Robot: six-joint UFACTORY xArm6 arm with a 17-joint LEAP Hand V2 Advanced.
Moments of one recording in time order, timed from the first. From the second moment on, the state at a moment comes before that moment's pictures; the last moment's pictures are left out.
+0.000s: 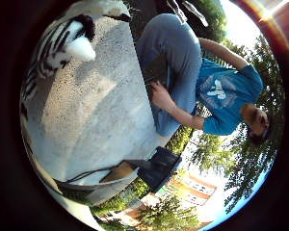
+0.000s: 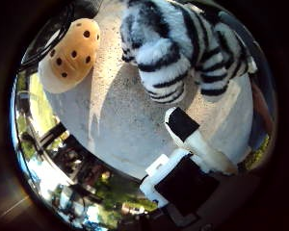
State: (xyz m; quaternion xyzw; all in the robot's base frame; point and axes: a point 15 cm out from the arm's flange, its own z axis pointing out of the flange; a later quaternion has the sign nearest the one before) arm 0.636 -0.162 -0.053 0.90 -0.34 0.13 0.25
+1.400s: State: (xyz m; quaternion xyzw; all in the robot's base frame) arm 0.514 -0.114 0.146 0.92 -0.38 0.02 0.10
